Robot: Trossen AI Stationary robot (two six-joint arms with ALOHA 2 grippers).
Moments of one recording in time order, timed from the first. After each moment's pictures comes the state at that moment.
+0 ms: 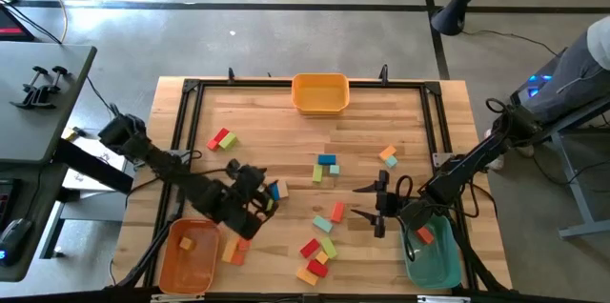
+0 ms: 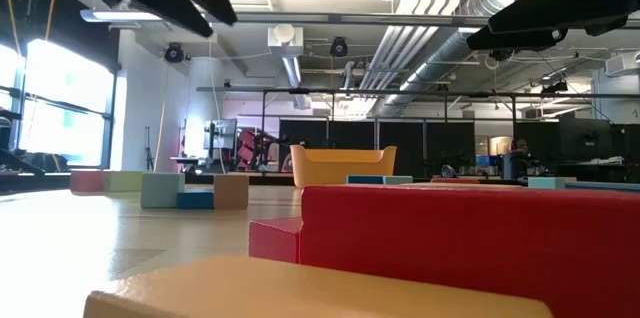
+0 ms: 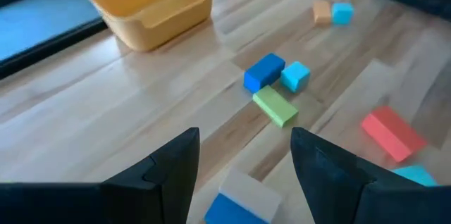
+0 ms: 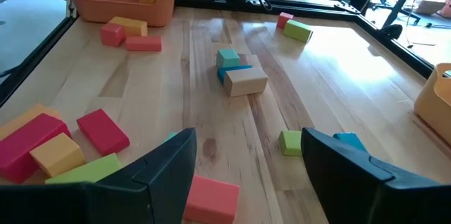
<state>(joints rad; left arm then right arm) -0.55 1.56 1.15 -0.85 -0.97 -1.19 0.69 1.31 0.53 0.28 0.78 0.25</state>
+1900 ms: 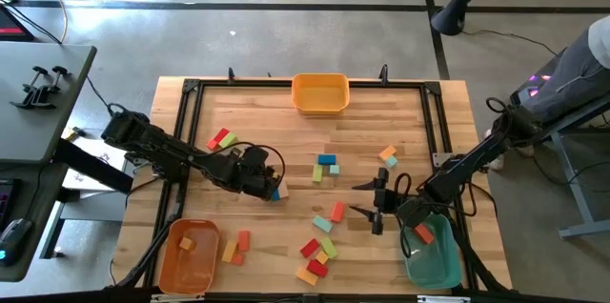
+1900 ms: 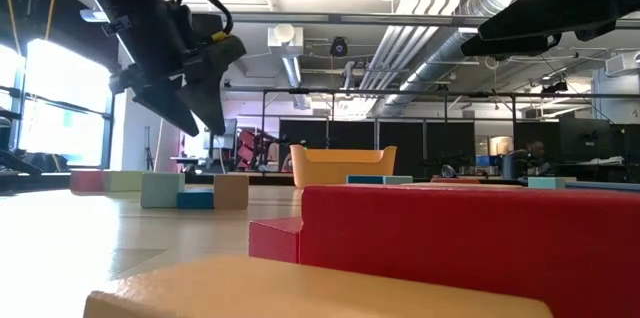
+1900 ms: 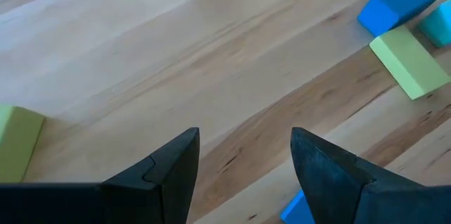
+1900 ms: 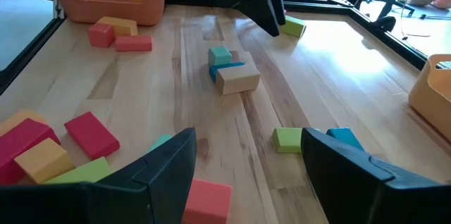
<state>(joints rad) -0.29 1.56 0.91 -0.67 -0.68 -1.20 0.66 1.31 0.53 0.27 0.77 0.27</state>
